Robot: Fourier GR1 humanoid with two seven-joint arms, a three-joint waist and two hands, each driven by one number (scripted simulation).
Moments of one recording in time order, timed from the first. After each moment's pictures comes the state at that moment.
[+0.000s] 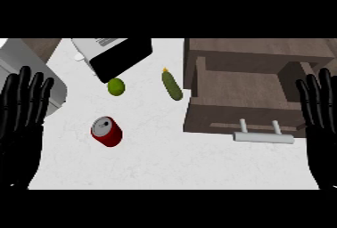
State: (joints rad) left arm -0.02 0.10 -0.01 -2.10 -0.01 0.00 0.00; right arm -0.01 -0.09 0.02 -2.10 0.01 -0.03 -0.01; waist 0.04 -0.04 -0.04
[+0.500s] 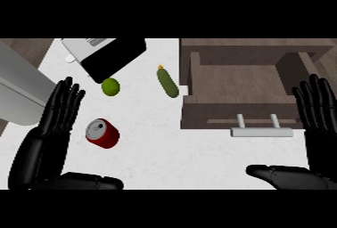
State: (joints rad) left arm 0.02 0.06 -0.11 -2.06 -0.07 0.02 0.14; right arm 0.03 -0.10 0.00 -2.08 0.02 -0.05 0.11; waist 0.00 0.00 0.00
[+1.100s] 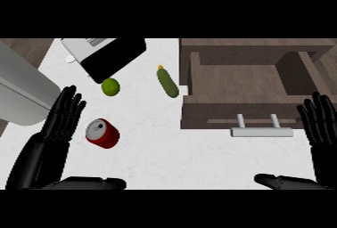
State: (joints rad) left arm 0.06 0.04 -0.14 -2.13 -0.11 0.05 0.37; right arm 0.16 -0.09 -0.04 -2.09 -0.01 -0.01 0.15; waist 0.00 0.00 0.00
